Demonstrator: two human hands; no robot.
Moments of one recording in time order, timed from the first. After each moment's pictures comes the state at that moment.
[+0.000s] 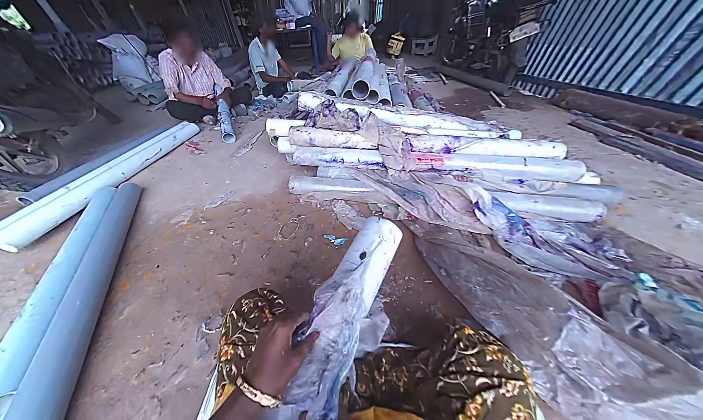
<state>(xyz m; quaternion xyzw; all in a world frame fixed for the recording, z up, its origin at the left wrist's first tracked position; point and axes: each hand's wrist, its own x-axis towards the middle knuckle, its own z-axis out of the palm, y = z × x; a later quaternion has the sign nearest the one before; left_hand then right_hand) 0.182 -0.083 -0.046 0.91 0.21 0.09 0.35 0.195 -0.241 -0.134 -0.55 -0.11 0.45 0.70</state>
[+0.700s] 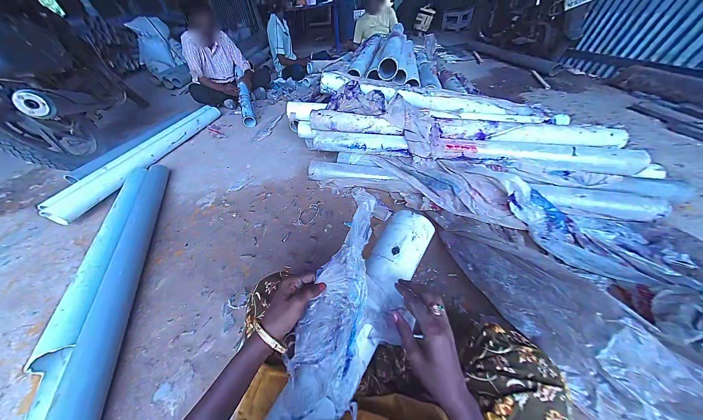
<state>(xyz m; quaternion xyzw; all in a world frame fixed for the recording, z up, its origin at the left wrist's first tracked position) 0.199 -0.037 -0.055 0.72 0.21 0.16 0.64 0.308 -0.254 -0.105 -0.77 -0.39 -0.16 0.47</state>
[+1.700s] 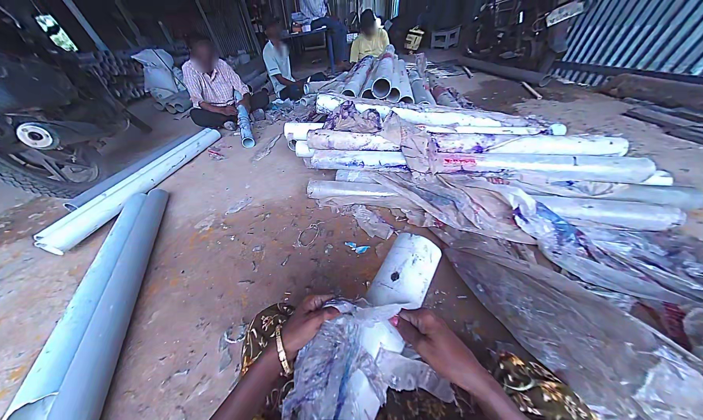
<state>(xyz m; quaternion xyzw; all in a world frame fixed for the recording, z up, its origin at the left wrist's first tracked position) 0.238 -0.025 -0.057 0.70 0.17 0.04 0.70 0.370 -0.237 -0.061 -0.77 -0.38 0.27 0.43</state>
